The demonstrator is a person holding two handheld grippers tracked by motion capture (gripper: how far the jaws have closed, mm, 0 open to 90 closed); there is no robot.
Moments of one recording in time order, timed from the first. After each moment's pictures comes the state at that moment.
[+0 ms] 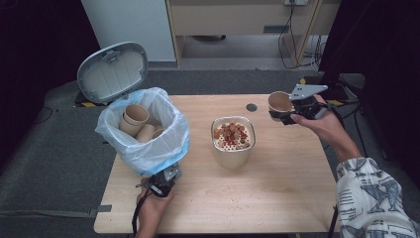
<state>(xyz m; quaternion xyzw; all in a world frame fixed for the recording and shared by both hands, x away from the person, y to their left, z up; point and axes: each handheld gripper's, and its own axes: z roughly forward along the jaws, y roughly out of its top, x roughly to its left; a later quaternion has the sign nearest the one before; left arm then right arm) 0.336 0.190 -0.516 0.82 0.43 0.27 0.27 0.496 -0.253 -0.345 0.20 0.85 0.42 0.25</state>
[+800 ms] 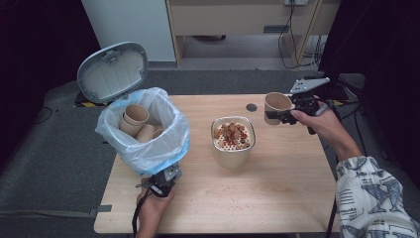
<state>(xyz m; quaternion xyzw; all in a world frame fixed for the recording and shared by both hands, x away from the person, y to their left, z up) 0.336 0.189 -0.516 0.82 0.43 0.27 0.27 0.496 -0.246 -0.333 0.24 0.84 0.47 0.14</state>
